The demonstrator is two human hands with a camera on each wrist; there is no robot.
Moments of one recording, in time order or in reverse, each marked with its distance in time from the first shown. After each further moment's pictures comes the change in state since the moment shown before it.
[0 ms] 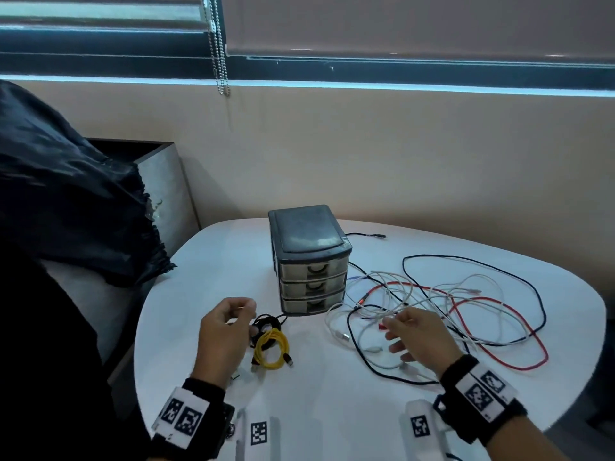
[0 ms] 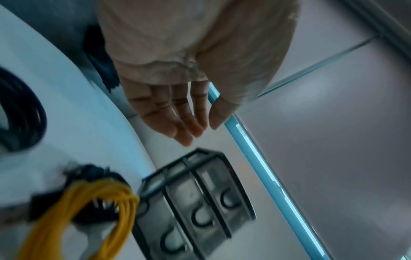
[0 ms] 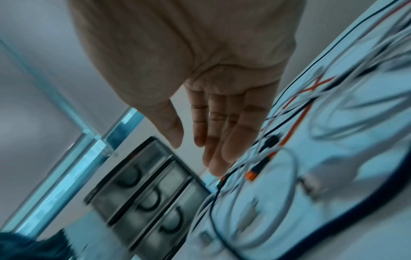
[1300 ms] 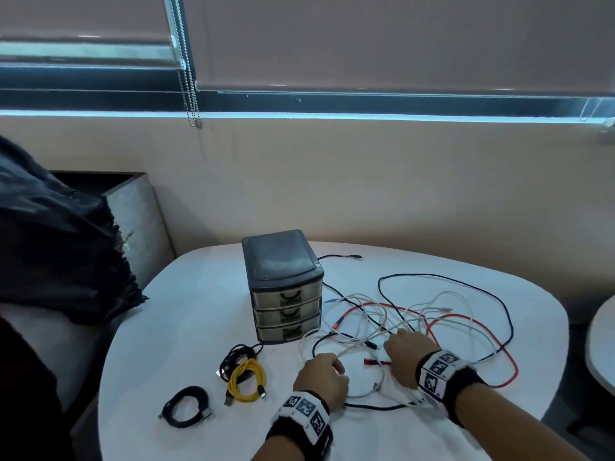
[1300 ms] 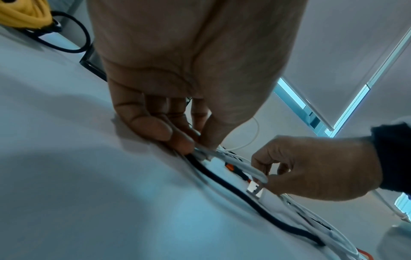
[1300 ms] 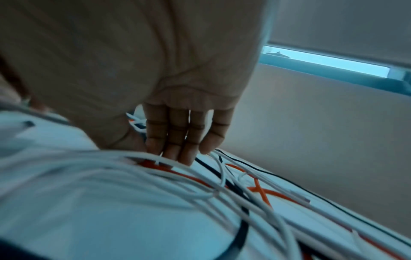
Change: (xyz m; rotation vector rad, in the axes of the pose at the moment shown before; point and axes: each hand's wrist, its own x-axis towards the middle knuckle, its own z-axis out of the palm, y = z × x) left_hand -0.026 -0.046 0.170 0.726 -0.541 0.005; right_hand 0.046 0.021 -0.032 -1.549 -0.266 -0.292
